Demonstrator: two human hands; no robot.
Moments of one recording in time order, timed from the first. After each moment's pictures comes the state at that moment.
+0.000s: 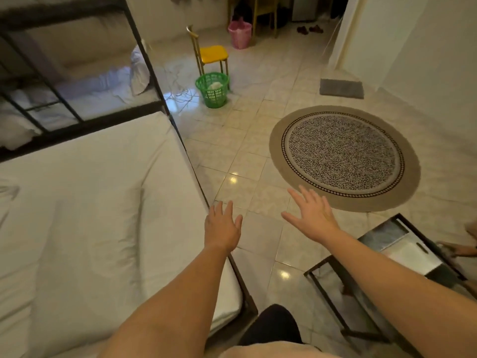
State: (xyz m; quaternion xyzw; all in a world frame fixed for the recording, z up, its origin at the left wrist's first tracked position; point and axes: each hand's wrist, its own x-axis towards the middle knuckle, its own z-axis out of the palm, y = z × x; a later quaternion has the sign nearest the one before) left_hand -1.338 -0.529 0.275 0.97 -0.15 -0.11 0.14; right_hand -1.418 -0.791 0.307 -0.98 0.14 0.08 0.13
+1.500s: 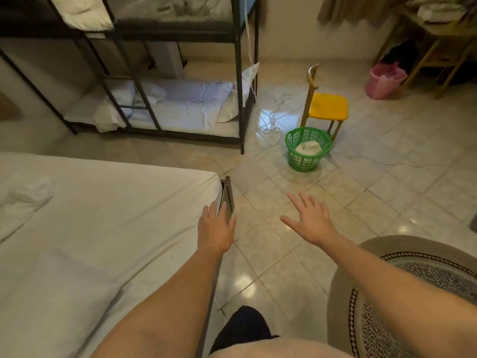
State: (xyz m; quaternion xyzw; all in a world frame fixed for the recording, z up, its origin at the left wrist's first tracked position) left_hand -0.546 -0.644 0.297 0.97 0.17 -0.06 0.18; right_hand -0.456 -0.917 0.307 -0.97 -0.14 0.14 0.11
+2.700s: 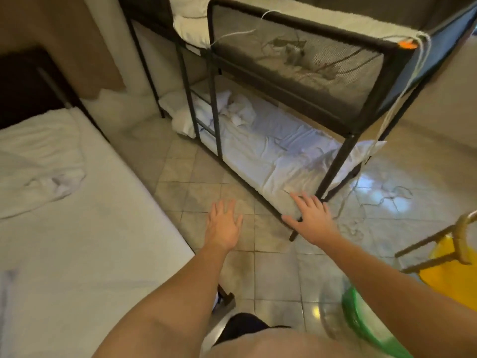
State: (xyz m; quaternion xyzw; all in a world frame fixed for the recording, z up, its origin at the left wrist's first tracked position) left_hand 0.106 -0.401 0.280 0.87 0.44 0.00 0.22; right_hand 0.325 -0.565 0.313 -0.88 -0.45 0.11 0.05
